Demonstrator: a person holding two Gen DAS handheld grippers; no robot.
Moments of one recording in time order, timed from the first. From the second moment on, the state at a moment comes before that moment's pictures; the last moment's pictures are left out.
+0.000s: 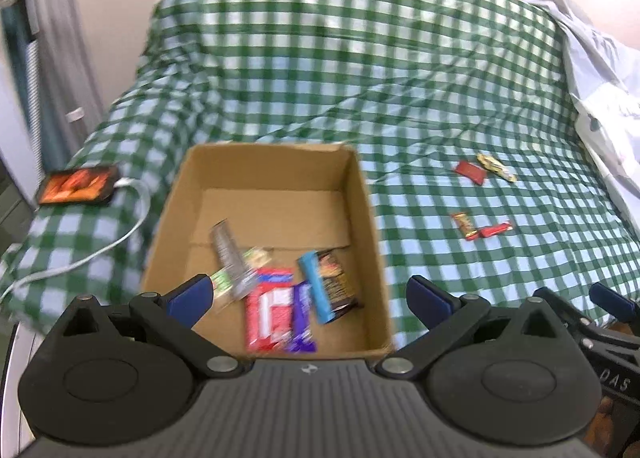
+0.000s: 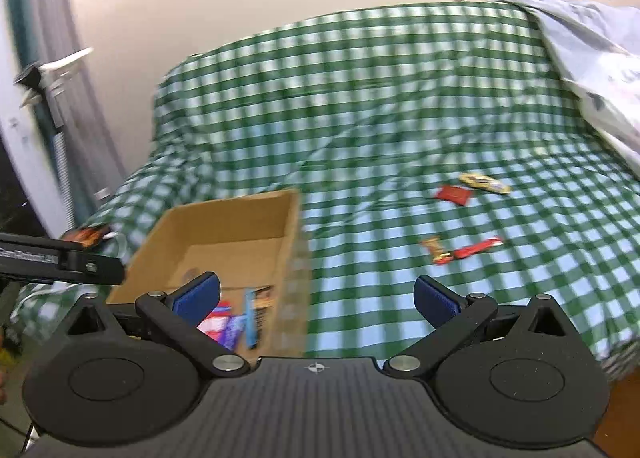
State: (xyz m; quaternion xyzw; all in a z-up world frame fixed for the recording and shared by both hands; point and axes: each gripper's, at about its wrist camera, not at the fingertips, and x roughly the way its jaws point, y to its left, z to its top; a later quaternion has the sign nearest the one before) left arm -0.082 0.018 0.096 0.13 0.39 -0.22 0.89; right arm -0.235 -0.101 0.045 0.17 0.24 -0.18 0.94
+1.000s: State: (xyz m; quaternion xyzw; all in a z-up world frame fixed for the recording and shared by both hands) left arm 0.182 -0.461 -0.137 0.10 0.55 -0.23 0.80; right arm -0.045 -0.549 -0.148 0.10 0.30 -0.28 0.91
